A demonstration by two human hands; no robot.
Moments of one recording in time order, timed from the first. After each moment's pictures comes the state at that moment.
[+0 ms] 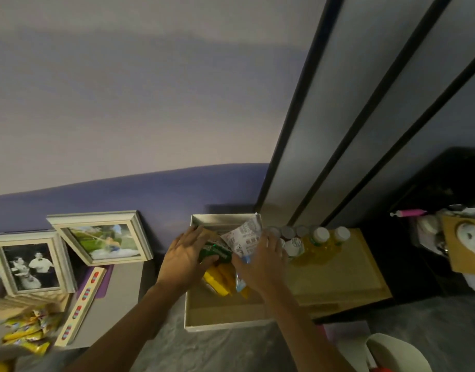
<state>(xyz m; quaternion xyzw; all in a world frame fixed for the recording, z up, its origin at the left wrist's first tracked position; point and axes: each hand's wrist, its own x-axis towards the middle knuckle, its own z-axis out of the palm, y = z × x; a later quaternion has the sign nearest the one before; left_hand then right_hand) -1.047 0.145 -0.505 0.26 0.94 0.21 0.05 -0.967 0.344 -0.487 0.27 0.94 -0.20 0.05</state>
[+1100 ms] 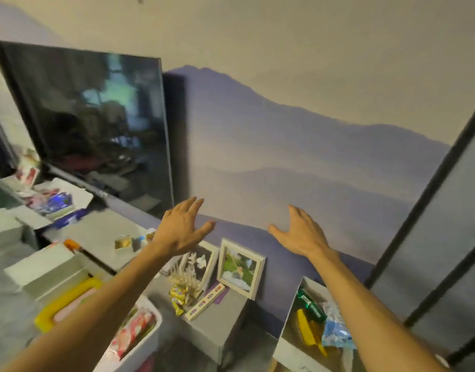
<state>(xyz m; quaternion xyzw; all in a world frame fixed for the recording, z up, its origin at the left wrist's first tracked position) -0.852 -0.158 -0.162 -0.04 0.98 0.16 -0.15 -0.937 0.153 -0.135 -0.14 0.97 -0.18 -0.03</state>
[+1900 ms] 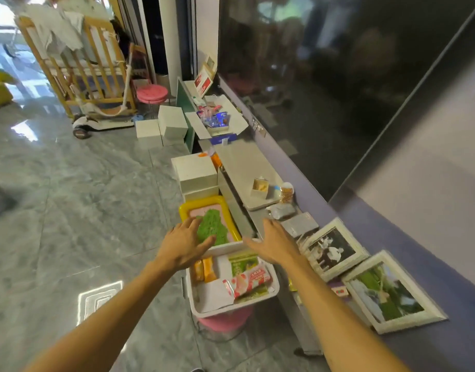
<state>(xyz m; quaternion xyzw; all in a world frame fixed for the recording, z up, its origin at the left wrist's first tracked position) -0.650 -0.509 -0.383 -0.40 0.88 0.24 0.00 -0.864 -0.356 -0.342 -0.44 0.87 -0.08 0.23</state>
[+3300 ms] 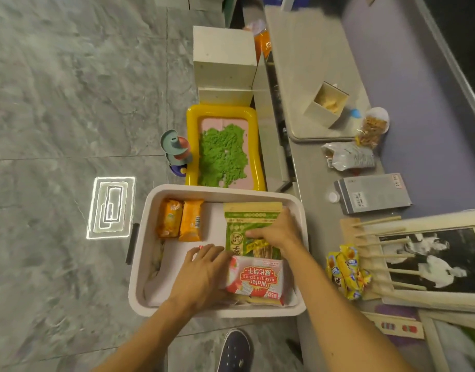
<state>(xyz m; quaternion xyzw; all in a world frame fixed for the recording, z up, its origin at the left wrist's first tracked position) -0.758 -0.436 -0.847 -0.39 0.87 0.29 0.06 -1.003 -0.461 -0.836 -0.25 0.87 -0.13 0.41</state>
